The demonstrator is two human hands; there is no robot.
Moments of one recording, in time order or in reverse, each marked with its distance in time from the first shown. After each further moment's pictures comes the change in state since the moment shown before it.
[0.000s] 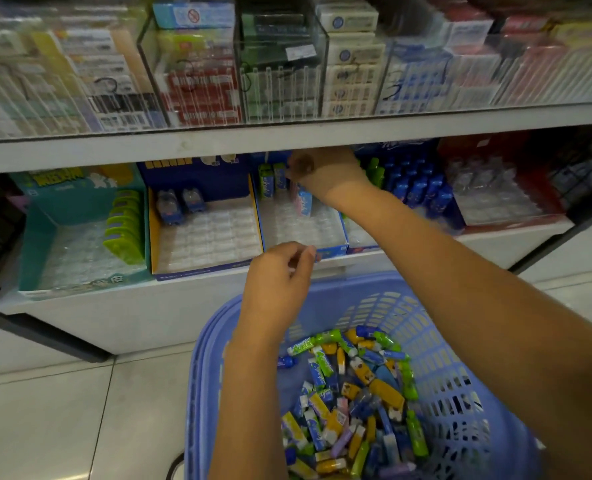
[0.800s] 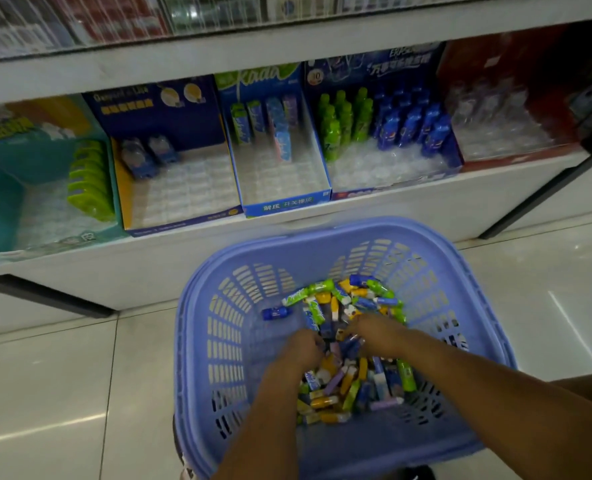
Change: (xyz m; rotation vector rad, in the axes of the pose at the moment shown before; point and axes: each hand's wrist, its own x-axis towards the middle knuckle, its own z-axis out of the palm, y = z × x) left_hand -0.108 -0.147 0.136 0.392 -0.844 -0.594; right_hand -0.225 0.152 0.223 -0.111 -0.903 0.024
